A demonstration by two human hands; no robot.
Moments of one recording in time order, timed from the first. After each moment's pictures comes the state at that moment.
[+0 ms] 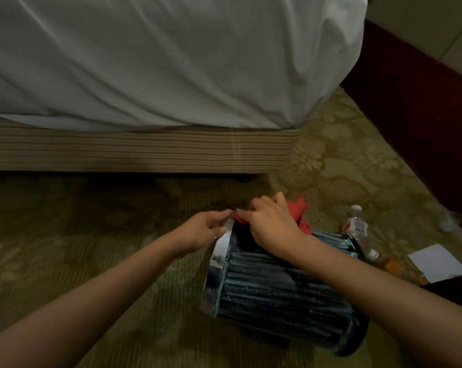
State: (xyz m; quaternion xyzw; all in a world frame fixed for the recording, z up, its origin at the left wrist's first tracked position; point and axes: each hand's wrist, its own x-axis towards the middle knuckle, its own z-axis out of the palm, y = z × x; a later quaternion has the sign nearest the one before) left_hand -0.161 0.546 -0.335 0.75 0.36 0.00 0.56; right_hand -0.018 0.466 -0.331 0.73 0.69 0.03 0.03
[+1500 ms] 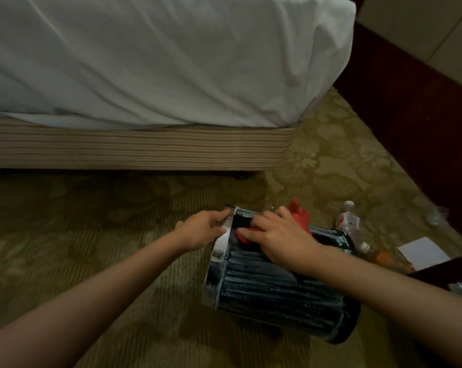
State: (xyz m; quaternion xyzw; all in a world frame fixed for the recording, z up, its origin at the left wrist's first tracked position) left_hand -0.171 0.552 -0.355 0.82 0.35 -0.06 0.44; right_hand -0.018 0.418 -0.324 0.64 0.76 0.01 0.07
